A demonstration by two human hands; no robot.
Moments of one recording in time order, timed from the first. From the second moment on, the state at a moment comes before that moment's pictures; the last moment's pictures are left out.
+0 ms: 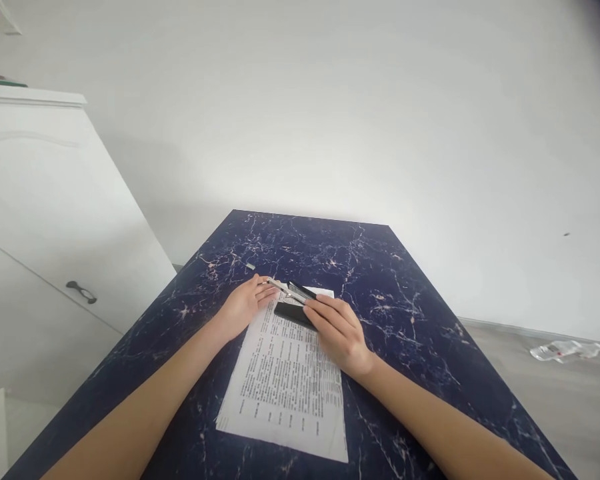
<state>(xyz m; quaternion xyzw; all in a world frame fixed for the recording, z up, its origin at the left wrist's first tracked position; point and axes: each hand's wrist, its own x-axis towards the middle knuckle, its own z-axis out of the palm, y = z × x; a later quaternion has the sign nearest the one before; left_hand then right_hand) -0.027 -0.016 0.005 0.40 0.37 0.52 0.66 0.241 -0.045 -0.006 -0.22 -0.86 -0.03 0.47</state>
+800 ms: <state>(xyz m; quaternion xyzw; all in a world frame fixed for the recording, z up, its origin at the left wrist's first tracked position) -0.006 -0.059 0.025 0.72 0.42 0.48 0.28 0.231 -0.046 0.009 -0.38 -0.83 0.14 0.39</state>
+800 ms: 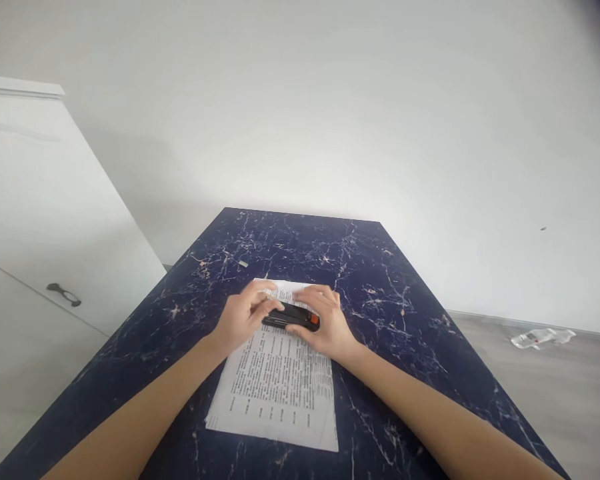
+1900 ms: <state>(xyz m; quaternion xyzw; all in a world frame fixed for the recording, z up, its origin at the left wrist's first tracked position) -0.063 -0.010 0.013 0.88 0.39 0.17 0.20 0.345 0.059 -0.008 -0.59 -0.65 0.01 0.47</state>
